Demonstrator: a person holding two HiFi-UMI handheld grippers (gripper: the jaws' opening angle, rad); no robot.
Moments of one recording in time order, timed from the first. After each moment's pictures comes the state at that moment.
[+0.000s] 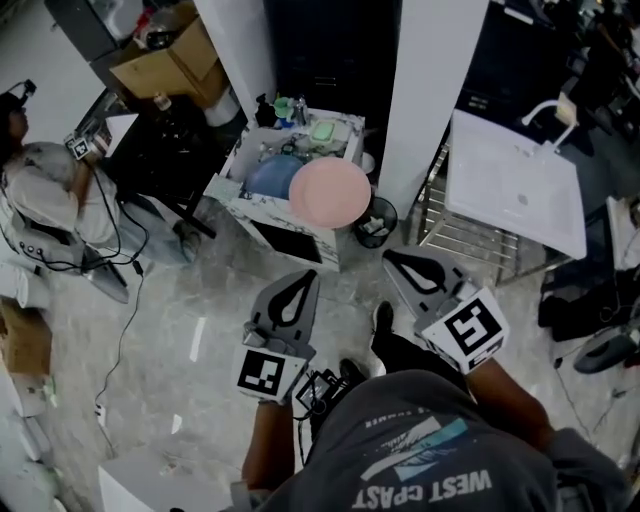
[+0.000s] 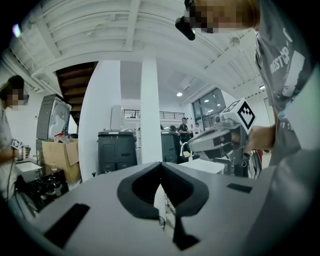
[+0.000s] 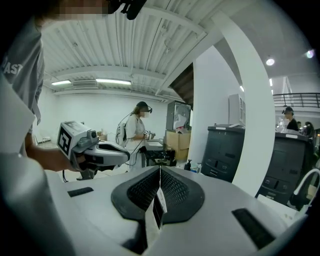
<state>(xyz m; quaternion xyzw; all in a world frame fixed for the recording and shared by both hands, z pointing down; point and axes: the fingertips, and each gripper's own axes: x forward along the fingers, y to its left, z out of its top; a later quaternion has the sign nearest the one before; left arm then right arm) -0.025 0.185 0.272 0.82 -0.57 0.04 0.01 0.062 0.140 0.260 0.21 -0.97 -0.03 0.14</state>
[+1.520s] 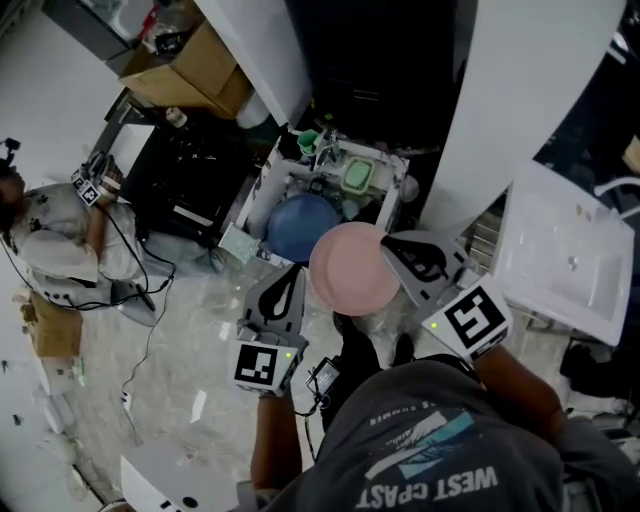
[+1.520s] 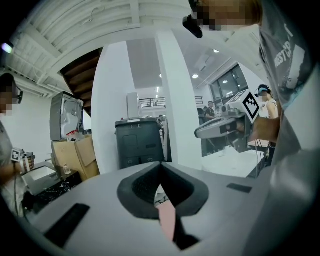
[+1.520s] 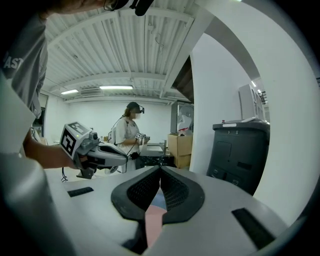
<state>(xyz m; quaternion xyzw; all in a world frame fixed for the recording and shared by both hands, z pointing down) -0.134 -0.063 0.302 0.75 -0.65 0.11 0.04 -0.031 -0.131 0.273 0.13 -0.99 -0.02 0.11</state>
